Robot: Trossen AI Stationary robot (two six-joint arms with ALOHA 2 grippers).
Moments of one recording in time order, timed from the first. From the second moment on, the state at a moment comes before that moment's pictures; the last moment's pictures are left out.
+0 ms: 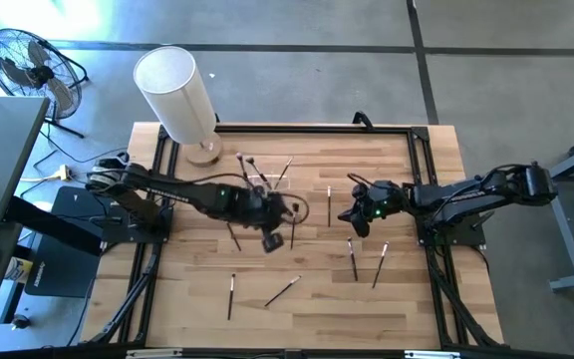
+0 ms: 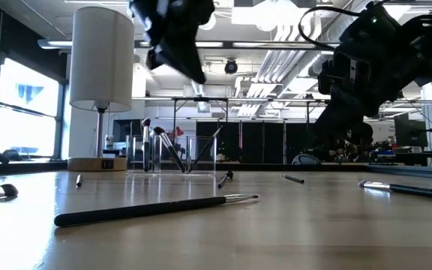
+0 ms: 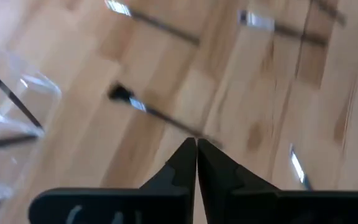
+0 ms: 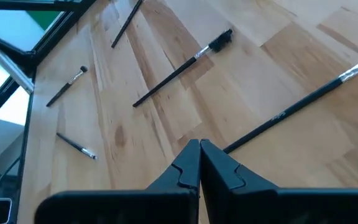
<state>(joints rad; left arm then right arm) -0.14 1.60 1.25 -0.58 -0.23 -0.47 -0.09 1.14 0.31 0.26 -0.14 0.67</state>
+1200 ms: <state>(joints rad) -0.25 0.94 0.63 -0.46 -0.14 -0.49 0.22 1.70 1.03 -0.90 0.09 1.42</state>
